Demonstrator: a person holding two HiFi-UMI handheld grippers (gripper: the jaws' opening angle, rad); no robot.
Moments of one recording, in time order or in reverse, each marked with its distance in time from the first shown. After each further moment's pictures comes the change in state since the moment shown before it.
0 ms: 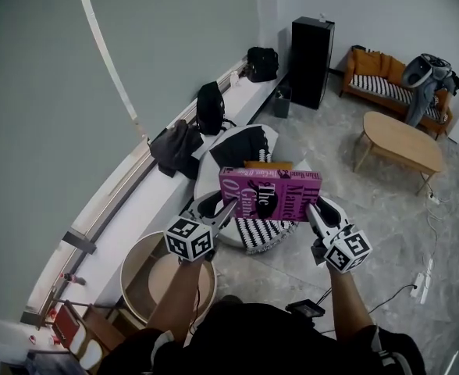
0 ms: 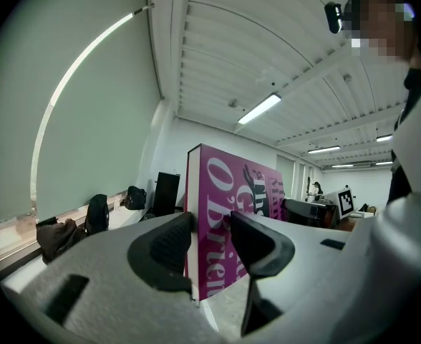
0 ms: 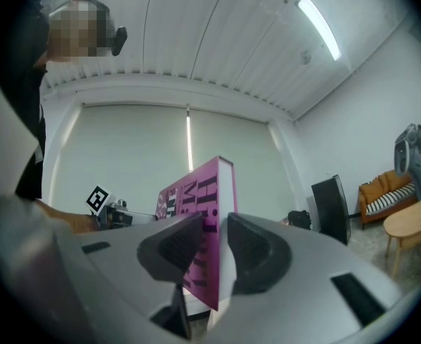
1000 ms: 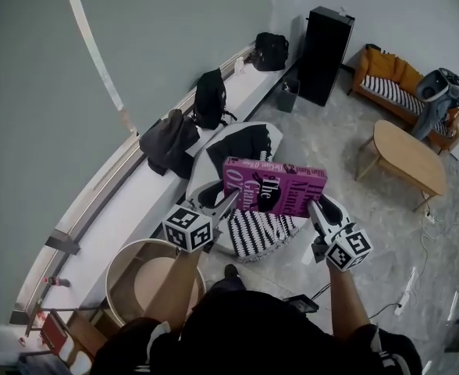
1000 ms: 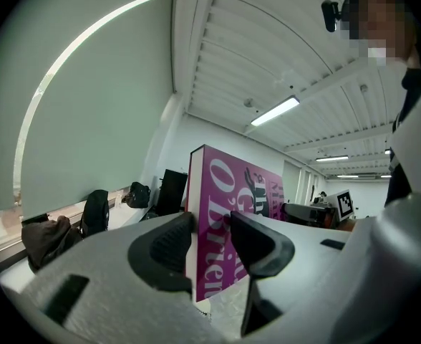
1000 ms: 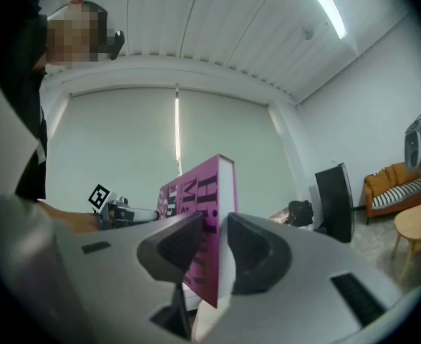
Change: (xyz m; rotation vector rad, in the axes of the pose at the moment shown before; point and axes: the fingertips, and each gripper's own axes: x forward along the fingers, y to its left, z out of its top) left arm 0.110 0.141 0.005 -0.074 -0.010 -0.001; right arm 0.151 -0.093 -0.035 0.007 0.095 0.008
